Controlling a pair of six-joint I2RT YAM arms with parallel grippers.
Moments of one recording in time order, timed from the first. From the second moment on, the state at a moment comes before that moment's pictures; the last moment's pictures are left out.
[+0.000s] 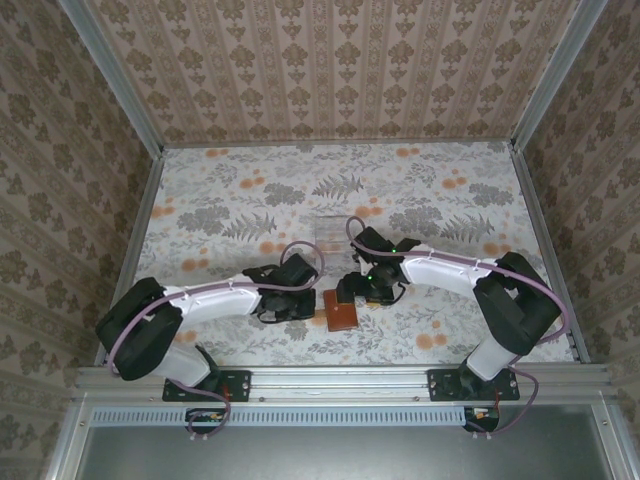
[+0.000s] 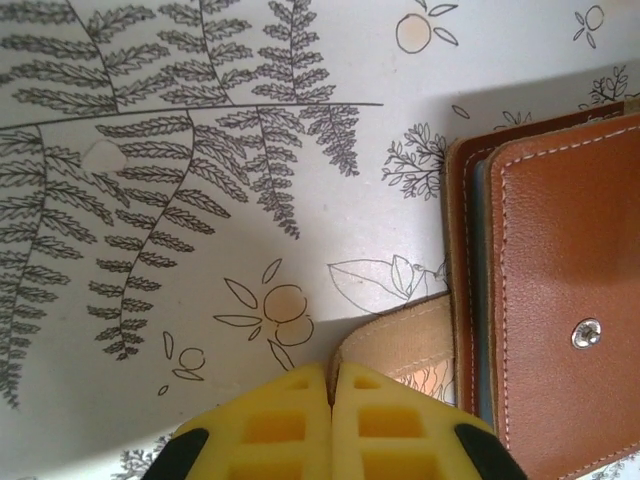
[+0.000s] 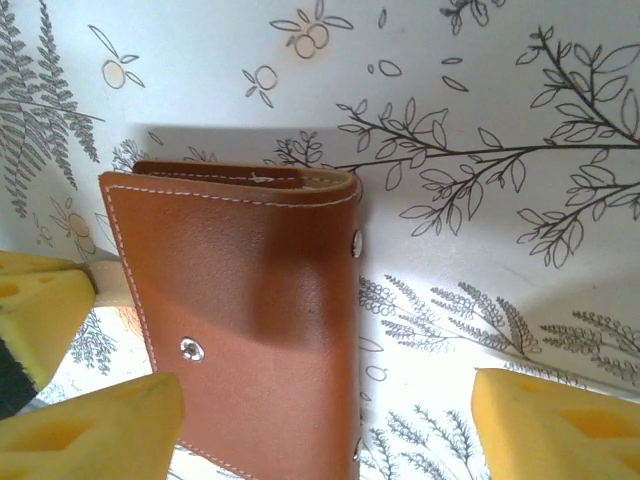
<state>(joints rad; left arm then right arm) -0.91 1.43 0.66 -0.40 0.16 -0.88 0.71 1.62 0.95 -0.62 -0.28 0.68</state>
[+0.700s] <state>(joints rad) -0.83 1.33 0.44 -0.08 0.30 -0.92 0.94 1.86 1.27 -0.91 0.05 0.72</state>
